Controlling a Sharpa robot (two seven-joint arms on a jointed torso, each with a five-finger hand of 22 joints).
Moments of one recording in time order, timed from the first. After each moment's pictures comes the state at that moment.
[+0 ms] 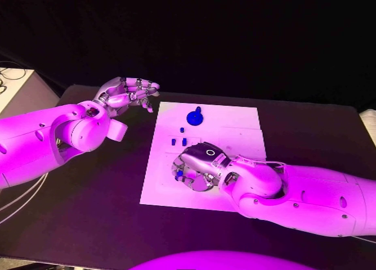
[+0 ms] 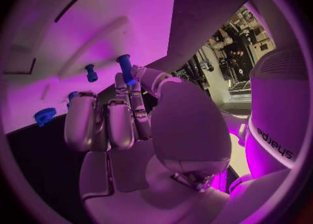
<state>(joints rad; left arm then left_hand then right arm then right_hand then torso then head) 1.29 -0.89 -0.03 1.43 -0.18 -0.12 0.34 1.36 -0.20 0.45 0.13 0.25 0.84 0.19 0.26 0.37 0.91 0.12 0.53 0.19 1.02 0.05 1.09 0.56 0.17 0.99 0.14 0.83 0.50 1.13 -0.68 -0.16 1.77 -1.78 -0.42 -0.21 1.36 -0.20 0.64 0.01 0.12 1.10 0.11 0.25 0.43 1.18 0.10 0.25 0.09 1.47 -0.04 1.34 1.16 0.08 1.47 0.06 1.23 1.26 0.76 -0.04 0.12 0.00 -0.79</state>
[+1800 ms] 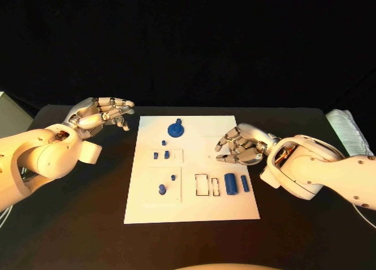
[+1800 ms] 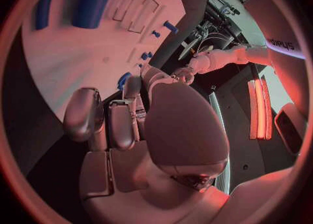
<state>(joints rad) 1.27 -0.94 -0.04 1.46 -0.18 -0.11 0.34 1.36 -0.20 0.45 0.13 0.25 0.83 0.19 0.26 0.37 0.91 0.12 0.53 0.19 1.01 0.06 1.09 0.56 0.17 0.99 0.14 0.82 0.50 1.26 -1.12 -0.16 1.88 -1.10 -0.45 -0.16 1.40 -0.22 0.28 0.28 0.18 1.03 0.12 0.18 0.39 1.24 0.05 1.09 0.84 1.46 -0.05 1.41 1.17 0.10 1.46 0.06 1.16 1.25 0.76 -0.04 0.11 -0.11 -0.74</state>
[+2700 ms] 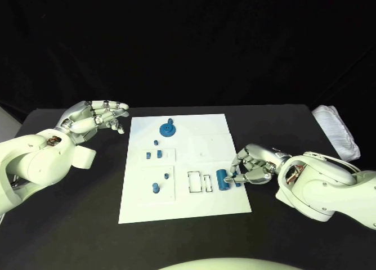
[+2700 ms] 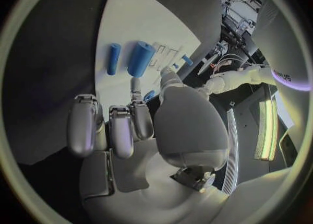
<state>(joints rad) 1.25 -0.96 -0.04 1.50 -0.17 -0.11 0.34 1.36 -0.20 0.45 0.13 0.25 0.83 0.19 0.26 0.37 0.91 0.12 0.53 0.19 1.01 0.06 1.09 0.56 0.17 0.99 0.14 0.82 0.50 1.19 -1.23 -0.21 1.99 -1.33 -0.43 -0.37 1.22 -0.16 -0.05 0.29 0.24 1.02 0.10 0.28 0.42 1.43 0.02 1.40 1.31 1.46 -0.05 1.52 1.31 0.07 1.46 0.05 1.30 1.31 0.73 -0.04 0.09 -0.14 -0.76</state>
